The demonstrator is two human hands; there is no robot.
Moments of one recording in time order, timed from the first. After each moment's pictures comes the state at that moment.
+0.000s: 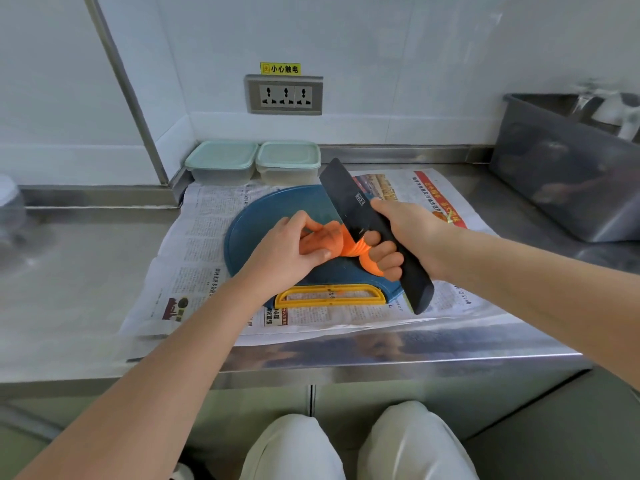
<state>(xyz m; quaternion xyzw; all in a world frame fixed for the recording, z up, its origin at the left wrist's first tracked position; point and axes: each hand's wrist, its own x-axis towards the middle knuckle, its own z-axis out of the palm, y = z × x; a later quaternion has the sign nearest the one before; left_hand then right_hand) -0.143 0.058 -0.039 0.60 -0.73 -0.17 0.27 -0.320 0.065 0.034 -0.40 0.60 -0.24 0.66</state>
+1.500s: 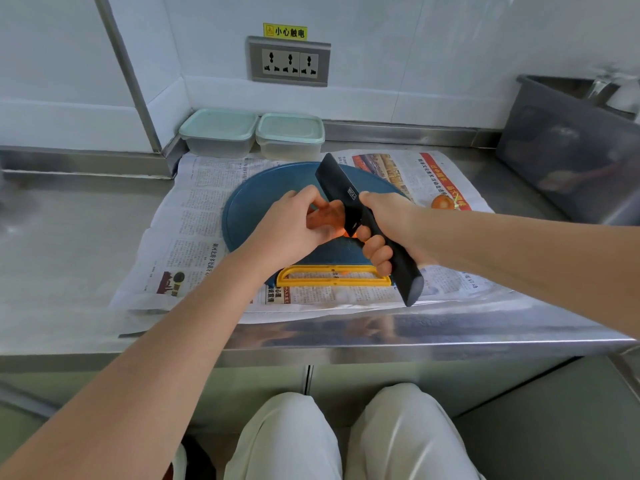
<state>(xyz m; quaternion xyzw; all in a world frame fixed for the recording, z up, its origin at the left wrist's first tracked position) -0.142 0.051 -0.041 0.58 -0.74 -0.20 0.30 -0.297 0.061 0.021 -0.40 0.67 -0.16 0.61</state>
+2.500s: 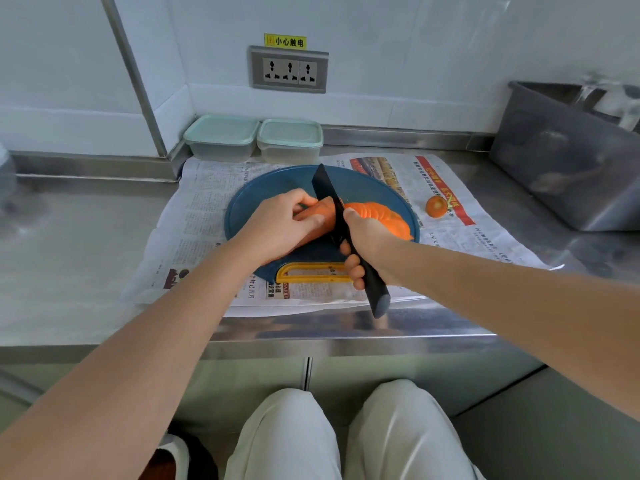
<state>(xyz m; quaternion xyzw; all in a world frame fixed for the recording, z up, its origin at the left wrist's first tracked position) -0.128 0.049 -0.041 0.59 -0.72 -0.21 0.30 -0.279 0.072 -0.004 -0.39 0.71 -0.17 0.56</state>
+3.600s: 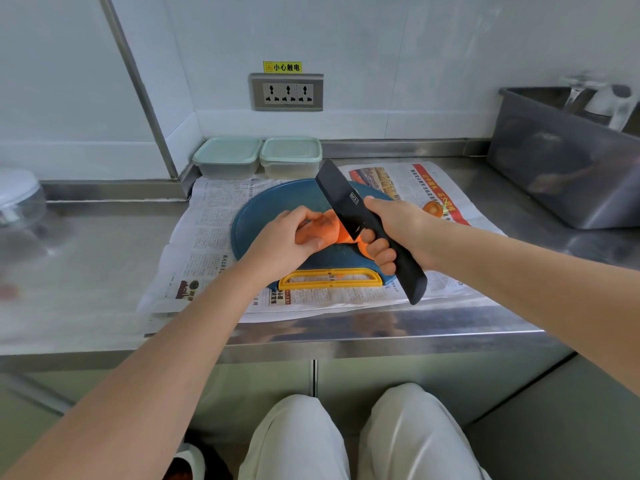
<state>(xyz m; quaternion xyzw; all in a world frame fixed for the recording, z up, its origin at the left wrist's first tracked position) -0.136 0.066 -0.042 0.60 -0.73 -0.18 0.26 -0.320 0.080 0.031 -0.42 0.62 -0.21 0.63</state>
